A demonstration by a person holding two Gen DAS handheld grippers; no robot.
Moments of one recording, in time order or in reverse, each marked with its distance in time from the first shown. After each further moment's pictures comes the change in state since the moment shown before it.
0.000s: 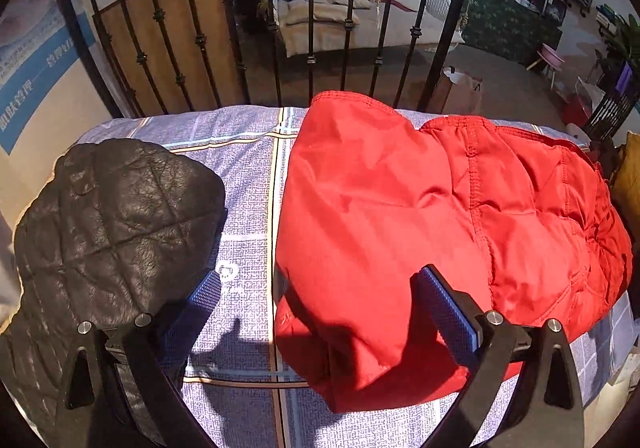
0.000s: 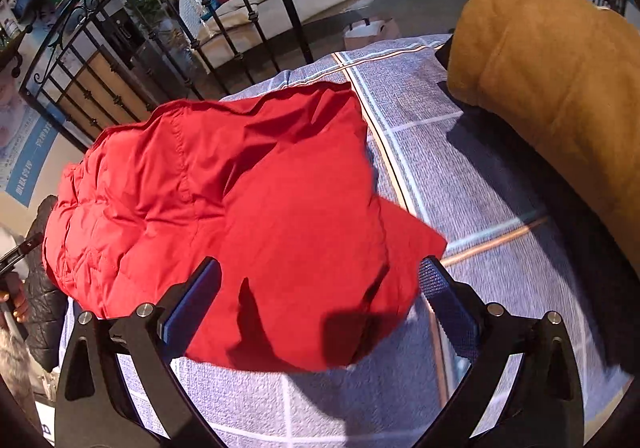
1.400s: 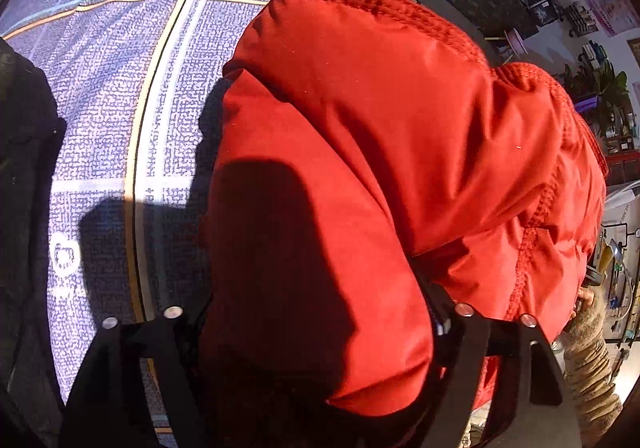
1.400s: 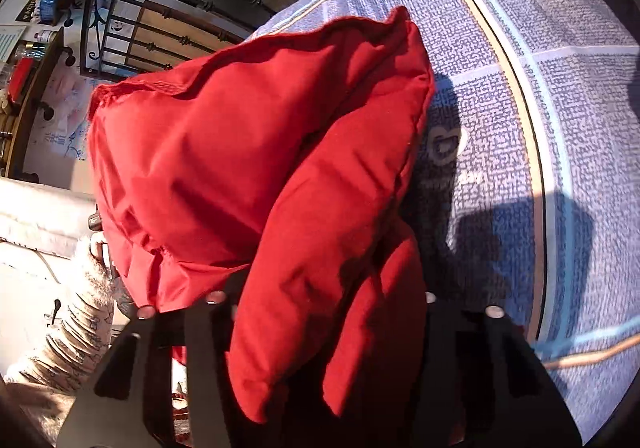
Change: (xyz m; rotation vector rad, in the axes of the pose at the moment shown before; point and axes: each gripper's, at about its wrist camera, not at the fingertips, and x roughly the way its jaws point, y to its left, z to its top) left arm 0.136 0.007 0.023 -0.166 0.371 -0.422; right arm 0.127 -0.004 0.036 0.014 0.371 0.444
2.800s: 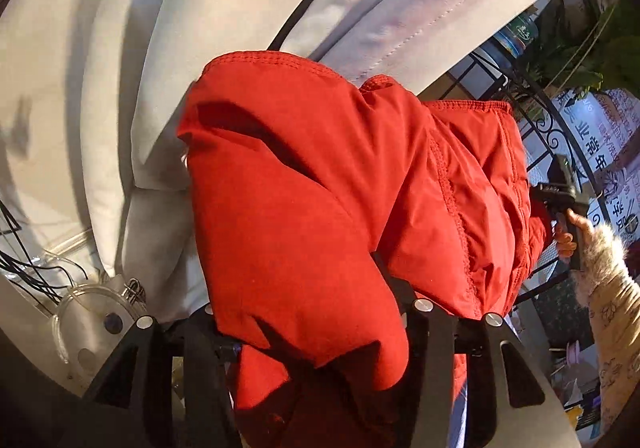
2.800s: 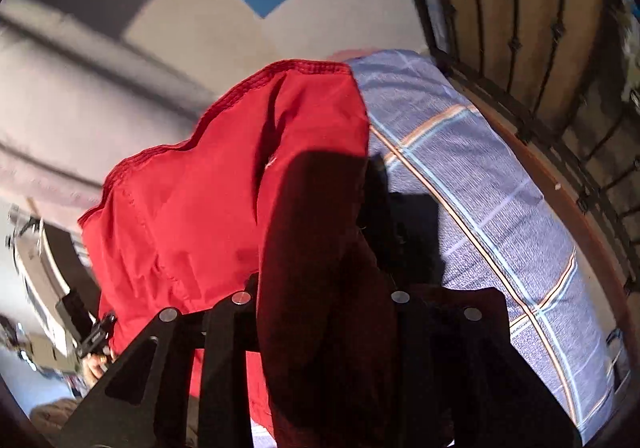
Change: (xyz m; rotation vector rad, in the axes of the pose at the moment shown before) left arm -0.349 0.193 -0.415 -0.763 -0.897 0.295; right arm 0.371 0.631 0.151 -0.750 0.417 0.026
